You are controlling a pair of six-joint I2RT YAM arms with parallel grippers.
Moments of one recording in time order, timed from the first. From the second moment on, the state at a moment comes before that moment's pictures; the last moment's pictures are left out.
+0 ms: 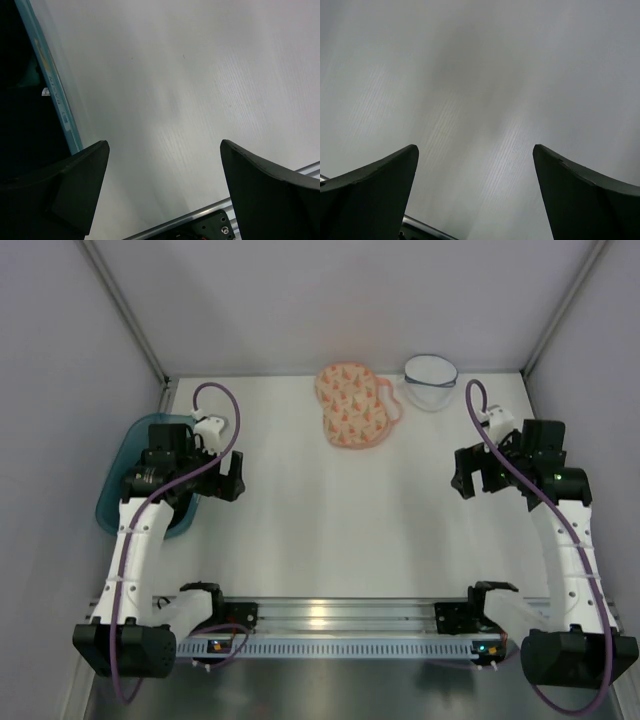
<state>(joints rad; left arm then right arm) -0.01 1.04 1.13 -0.94 0.29 0.21 -0.06 0.98 1.09 -0.92 -0.37 -0.34</state>
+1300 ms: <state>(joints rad) -0.01 1.03 1.29 -0.95 0.31 0.03 -0.07 2.19 1.89 -0.42 -0.17 0.48</state>
